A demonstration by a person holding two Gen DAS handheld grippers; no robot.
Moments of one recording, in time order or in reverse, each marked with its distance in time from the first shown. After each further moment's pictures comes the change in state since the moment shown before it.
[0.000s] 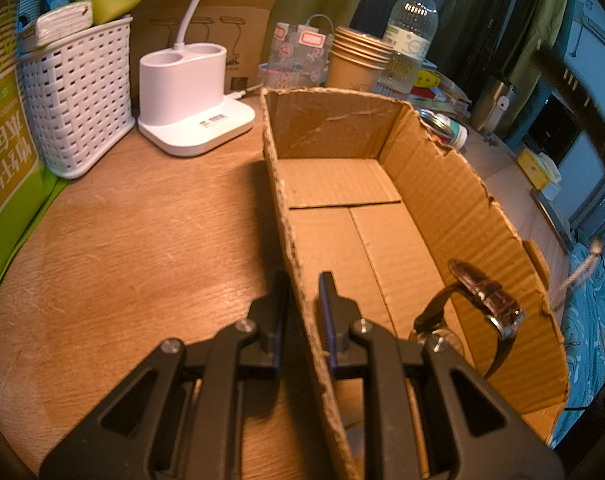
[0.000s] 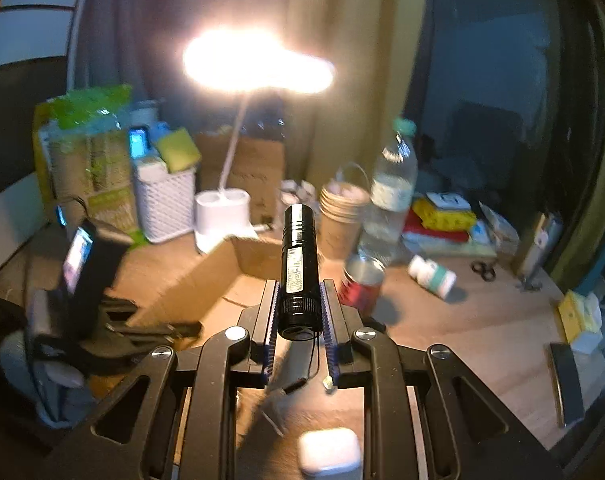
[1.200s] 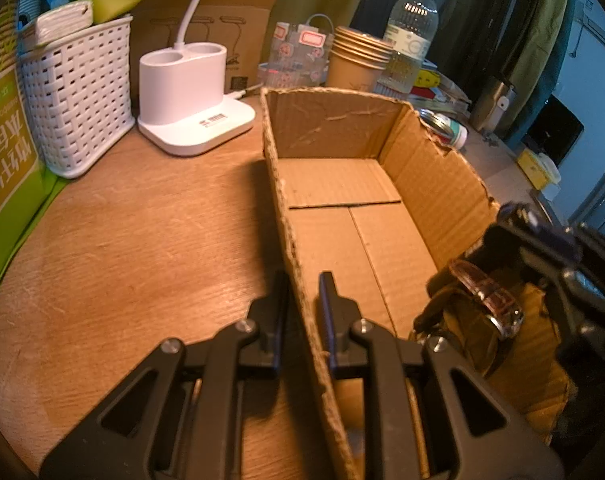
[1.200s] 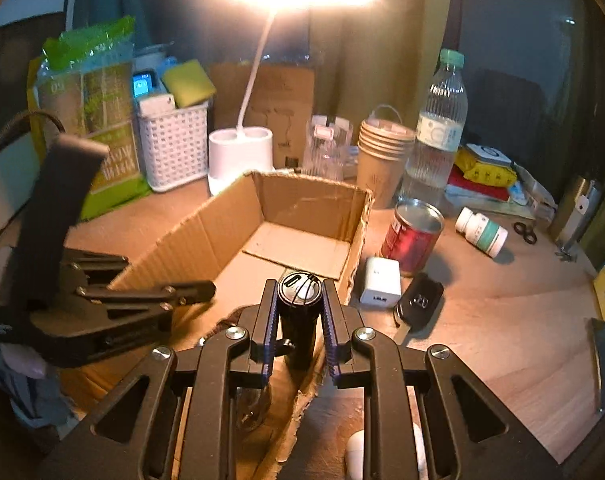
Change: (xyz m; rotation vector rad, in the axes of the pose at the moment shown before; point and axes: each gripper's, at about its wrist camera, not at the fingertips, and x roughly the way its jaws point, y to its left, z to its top) left arm 0.000 0.000 0.000 0.000 0.000 -0.001; right arm 0.068 0.019 -0.043 0.011 0.176 0.037
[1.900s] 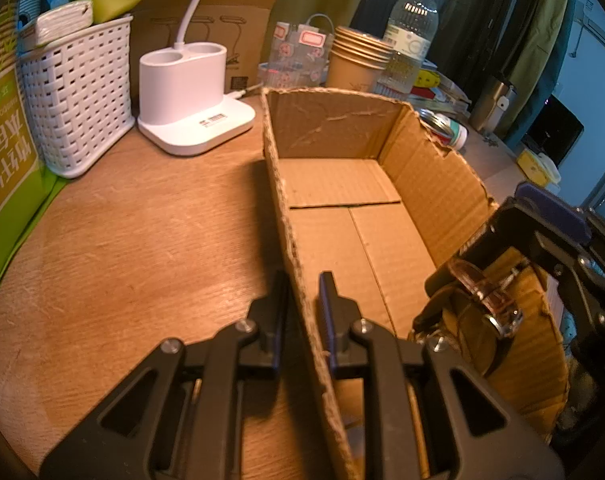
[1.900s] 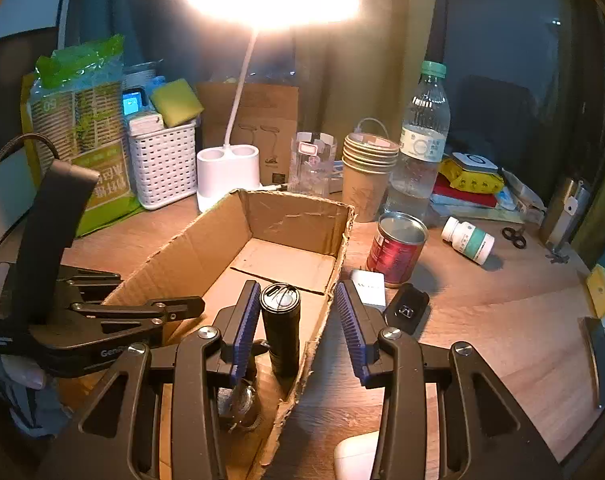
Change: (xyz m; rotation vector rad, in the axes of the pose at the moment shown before) left arm 0.000 0.000 0.000 -0.001 0.001 0.000; right arm -0.006 -0.010 0.004 0.030 -0.046 -0.032
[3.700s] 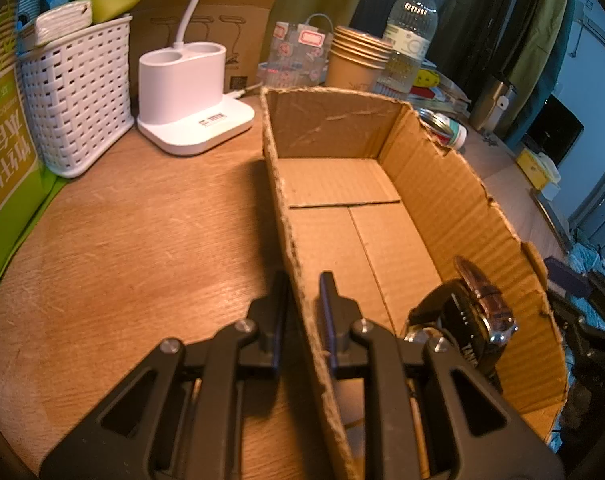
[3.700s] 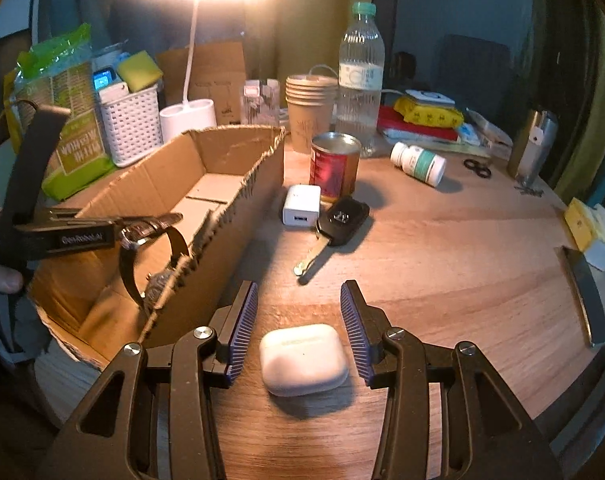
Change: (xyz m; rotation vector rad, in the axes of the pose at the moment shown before) left arm 0.001 0.000 0.000 0.002 0.000 -0.001; right arm -0.025 -0.046 -0.057 0.083 0.130 -0.033
